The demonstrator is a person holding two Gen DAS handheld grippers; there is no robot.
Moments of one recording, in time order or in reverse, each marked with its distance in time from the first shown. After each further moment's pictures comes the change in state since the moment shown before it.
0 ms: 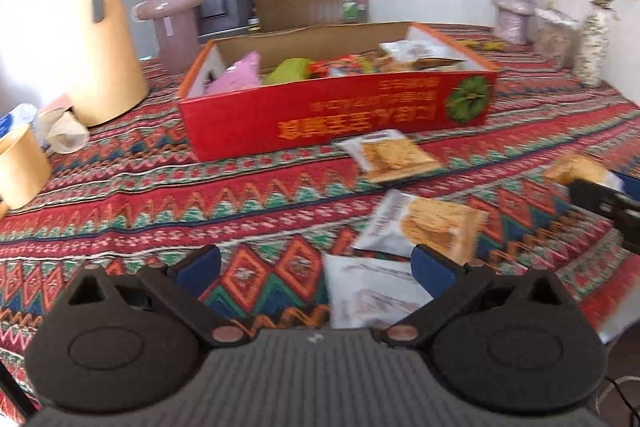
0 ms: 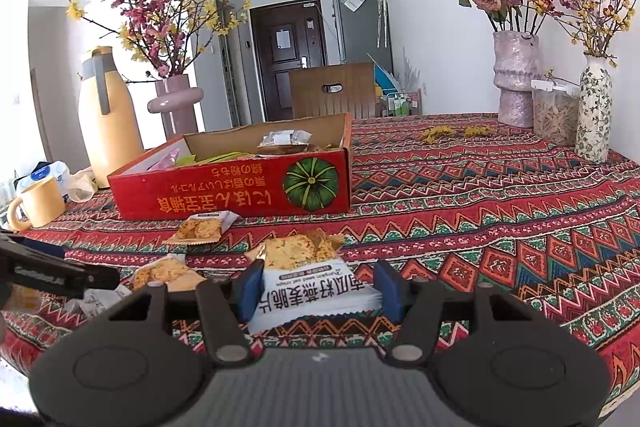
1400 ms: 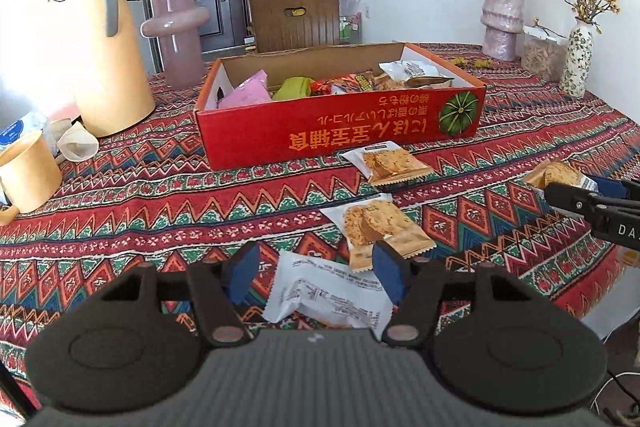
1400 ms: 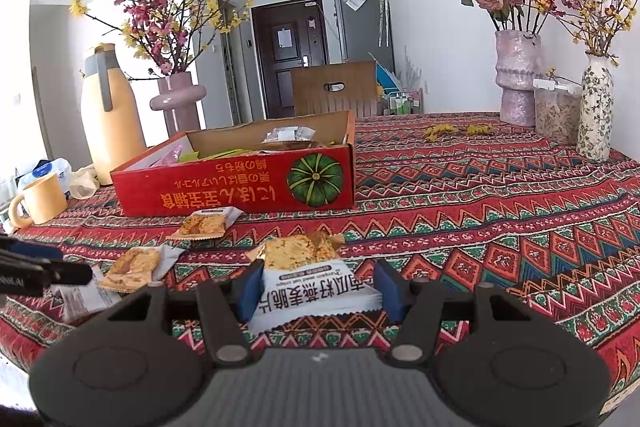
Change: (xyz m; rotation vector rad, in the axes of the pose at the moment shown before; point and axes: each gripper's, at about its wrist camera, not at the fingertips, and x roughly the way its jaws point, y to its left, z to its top) left arm -0.024 0.016 -0.012 -0.009 -0.063 -0.006; right arm 0.000 0.003 -0.004 -0.002 0.003 0.002
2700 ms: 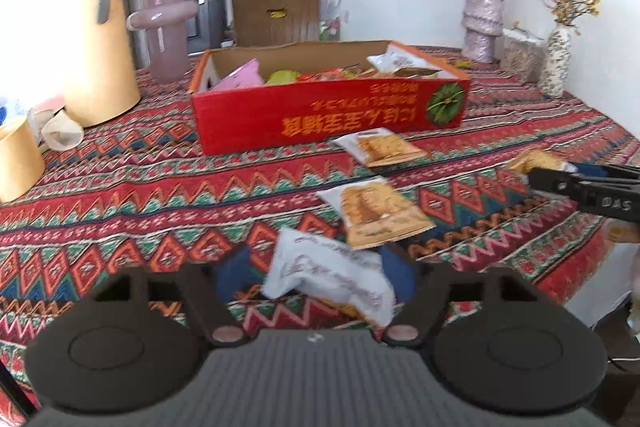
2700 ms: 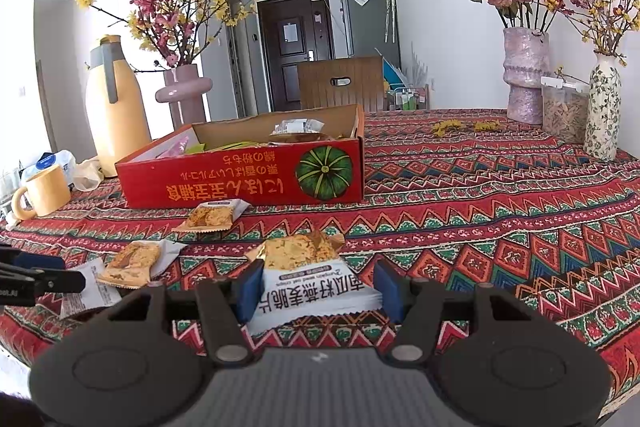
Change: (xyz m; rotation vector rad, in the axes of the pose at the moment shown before) left arm -0.001 0.018 -0.021 0.015 -0.031 -0.100; right arm 0.004 0.004 -0.002 -0.013 0.016 0.014
